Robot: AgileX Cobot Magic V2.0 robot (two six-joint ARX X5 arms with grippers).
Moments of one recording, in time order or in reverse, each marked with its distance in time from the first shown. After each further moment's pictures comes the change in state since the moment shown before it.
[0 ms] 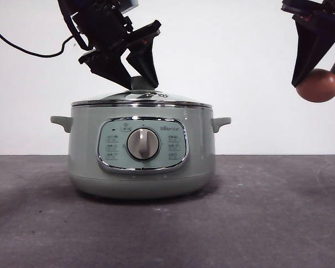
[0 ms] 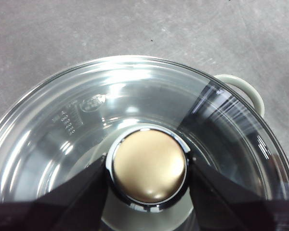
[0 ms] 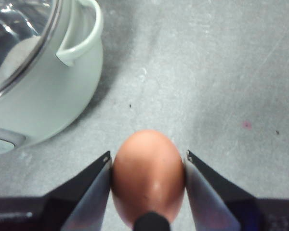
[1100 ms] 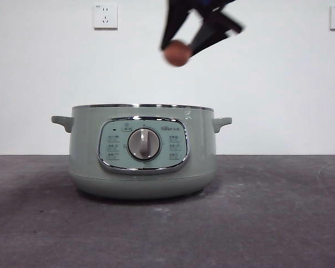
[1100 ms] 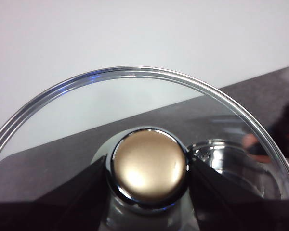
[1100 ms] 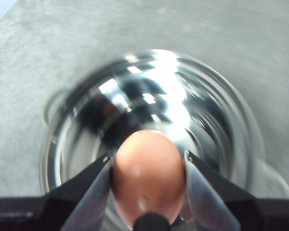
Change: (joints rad) left arm -0.002 -0.805 0.000 -0.328 -0.400 0.059; right arm 0.262 0.612 0.733 -0.005 -0.130 -0.044
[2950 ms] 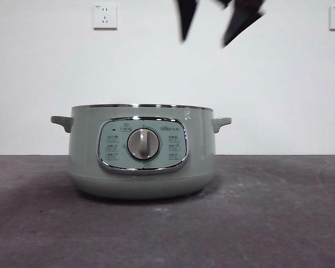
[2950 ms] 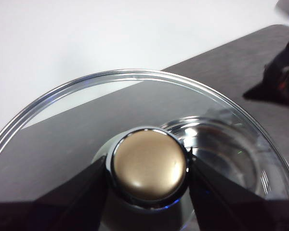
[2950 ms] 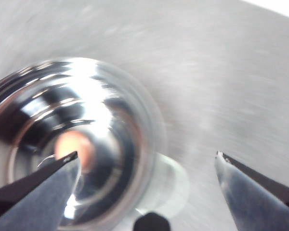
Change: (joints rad) left arm 0.000 0.160 0.000 0.029 0.123 0.023; right arm -0.043 -0.014 0.187 -0.254 0.290 -0.063
